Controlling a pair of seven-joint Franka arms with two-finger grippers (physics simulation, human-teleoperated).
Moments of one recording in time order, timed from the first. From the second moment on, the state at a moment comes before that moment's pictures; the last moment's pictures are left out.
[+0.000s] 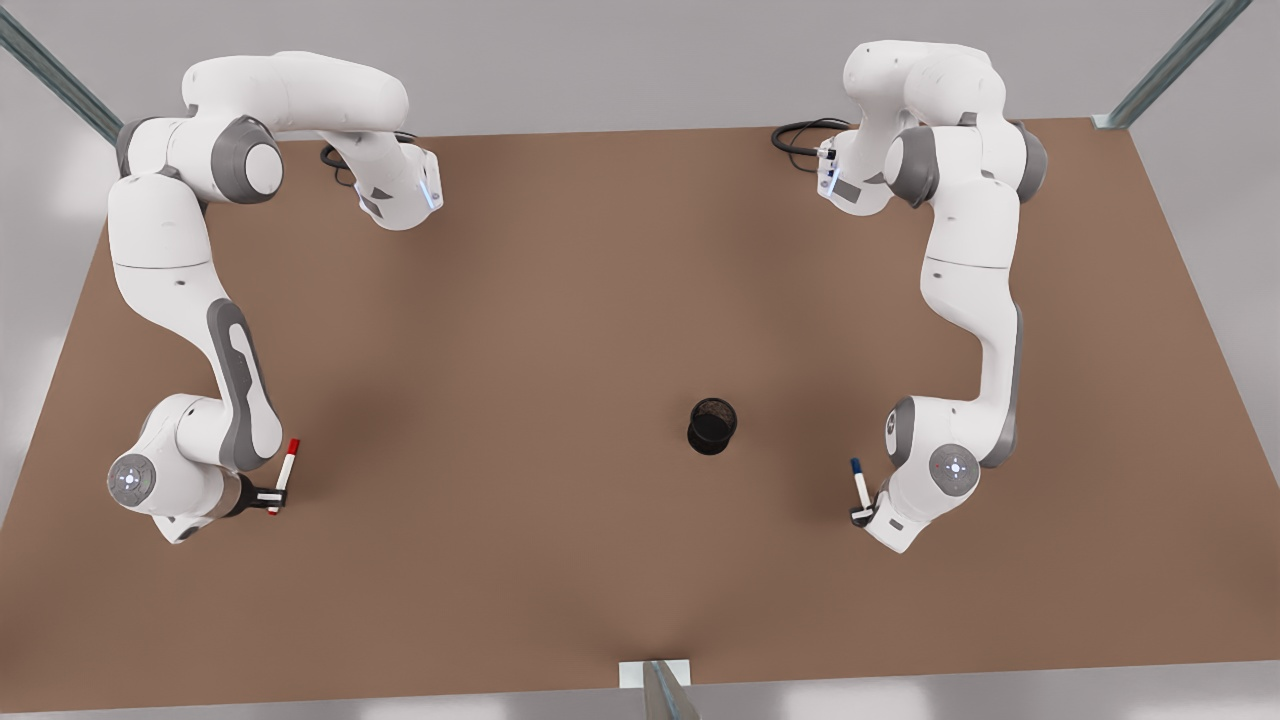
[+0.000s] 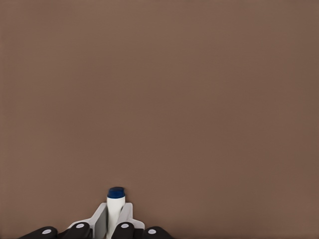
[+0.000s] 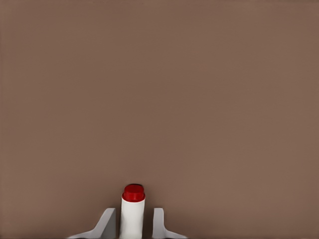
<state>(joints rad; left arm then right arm) -0.13 0.94 -0.01 -1.34 0.01 2.36 -0.24 -0.33 0.84 0.11 -1.49 -0.10 2.24 -0.14</state>
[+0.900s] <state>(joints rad) -0.10 0.57 -0.33 -1.47 -0.82 2.22 0.52 -0.30 0.61 0.49 -1.42 -0.09 2.17 -0.19</state>
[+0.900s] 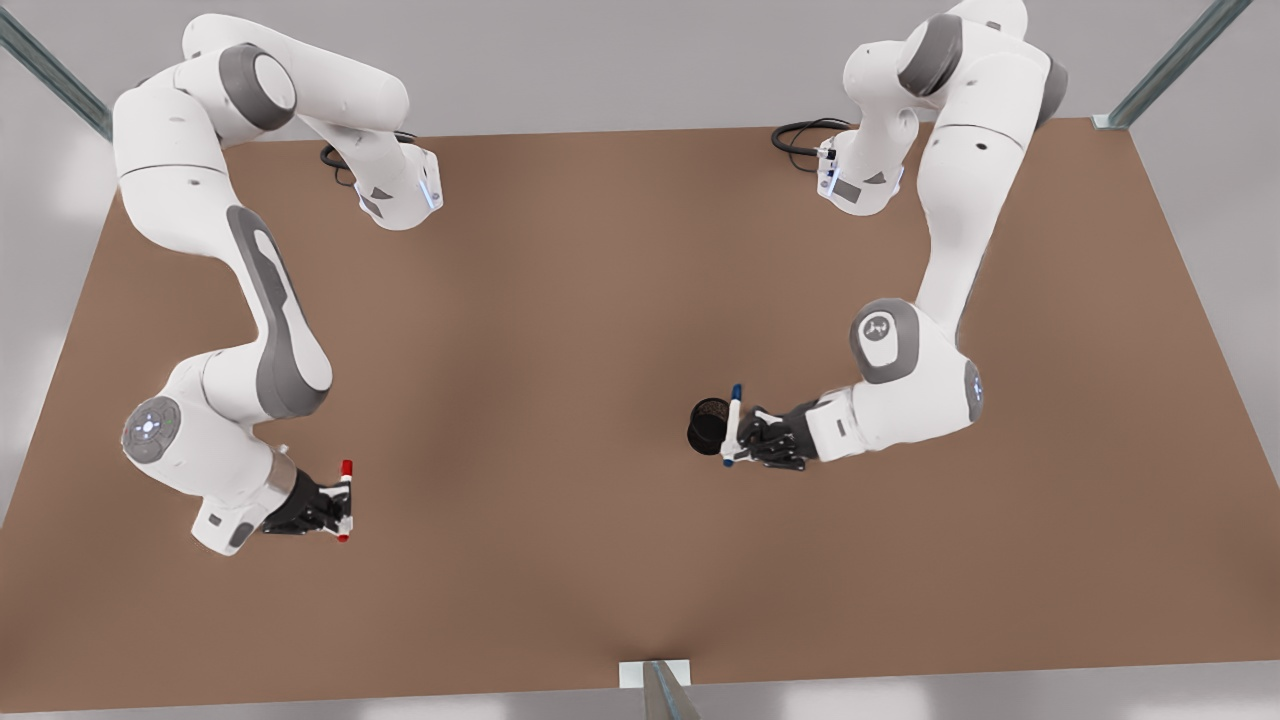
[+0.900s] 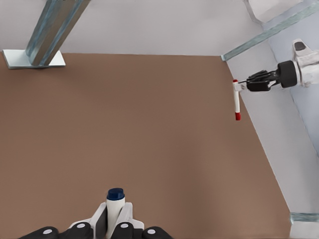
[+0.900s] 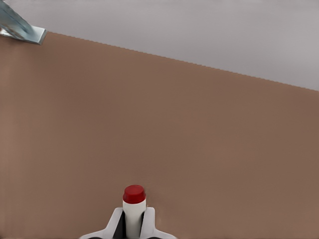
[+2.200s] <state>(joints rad) -0.04 0.15 -0.03 -1.35 -0.03 1.53 0.93 0.61 0.79 0.25 -1.04 -0.20 2.75 0.10</state>
